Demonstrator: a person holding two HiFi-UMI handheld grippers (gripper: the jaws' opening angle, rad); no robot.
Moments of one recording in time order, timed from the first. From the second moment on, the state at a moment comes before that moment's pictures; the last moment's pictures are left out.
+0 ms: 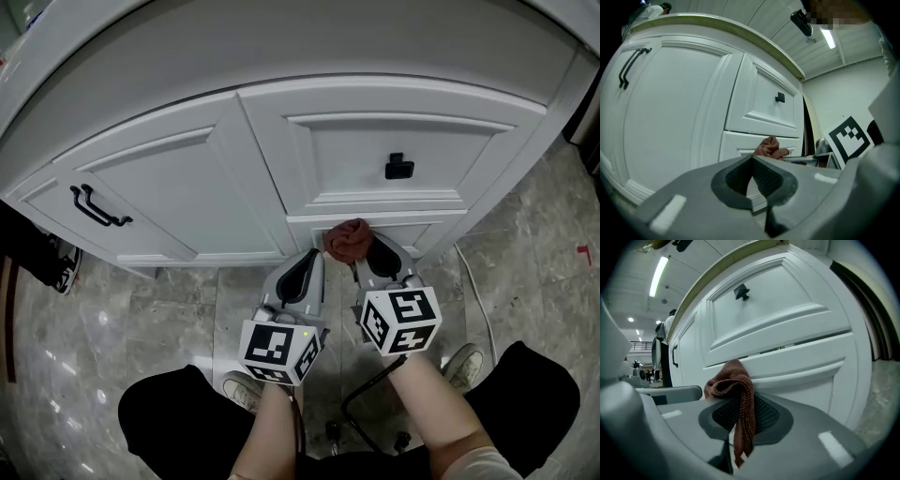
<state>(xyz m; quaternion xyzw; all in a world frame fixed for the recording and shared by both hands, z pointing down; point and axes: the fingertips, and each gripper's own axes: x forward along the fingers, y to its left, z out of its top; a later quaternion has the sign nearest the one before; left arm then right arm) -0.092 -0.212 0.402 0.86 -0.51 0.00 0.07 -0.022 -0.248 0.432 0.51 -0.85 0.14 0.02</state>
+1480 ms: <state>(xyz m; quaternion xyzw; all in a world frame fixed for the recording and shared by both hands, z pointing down) -0.071 -0.207 0.425 0.86 -0.50 0.03 0.09 0.049 -0.232 0.411 0.59 -0.79 0.14 -0.03</state>
